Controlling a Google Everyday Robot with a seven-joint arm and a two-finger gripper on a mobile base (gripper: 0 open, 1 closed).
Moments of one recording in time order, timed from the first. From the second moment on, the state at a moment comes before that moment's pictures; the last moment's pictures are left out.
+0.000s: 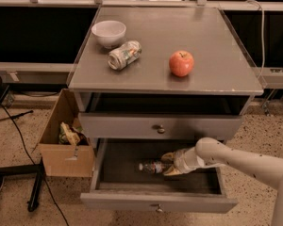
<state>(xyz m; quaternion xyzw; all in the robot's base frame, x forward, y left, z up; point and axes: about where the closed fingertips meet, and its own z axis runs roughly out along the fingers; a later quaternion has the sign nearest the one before) 0.562 -0.117 0.388 -0.72 0.61 0.10 0.30</state>
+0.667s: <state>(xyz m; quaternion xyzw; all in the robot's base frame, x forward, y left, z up) 0.562 -0.117 0.377 -0.72 0.62 0.11 0.28</state>
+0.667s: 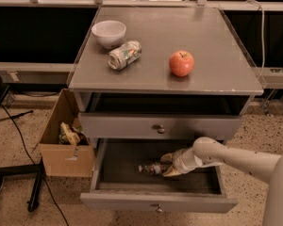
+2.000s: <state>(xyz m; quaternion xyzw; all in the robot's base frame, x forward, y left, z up) 0.560 -0.118 0.373 -0.72 0.63 0.11 0.27</state>
